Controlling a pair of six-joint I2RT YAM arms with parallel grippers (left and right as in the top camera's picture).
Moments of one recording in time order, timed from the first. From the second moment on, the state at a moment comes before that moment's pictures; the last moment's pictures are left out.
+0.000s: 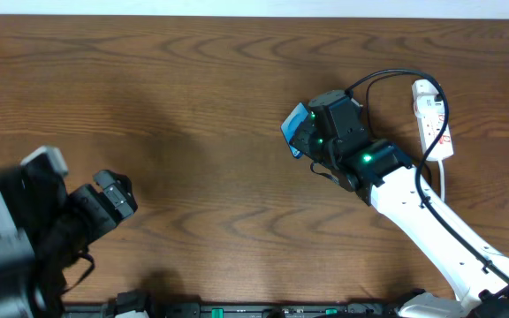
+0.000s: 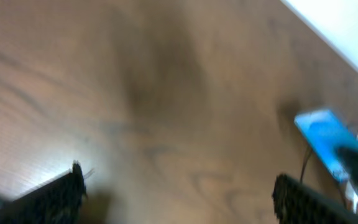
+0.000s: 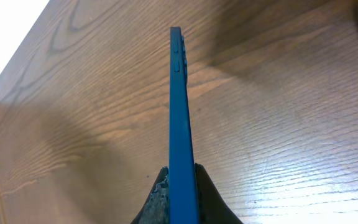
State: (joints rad) left arm 0.25 0.88 1.42 -1.45 0.20 -0.39; right arm 0.53 1.46 1.11 -0.52 0.03 1.04
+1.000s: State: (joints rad) left arm -0.02 1.44 0.82 -0.43 0.79 -1.14; right arm 0.28 1.46 0.94 -0.01 -0.76 0.94
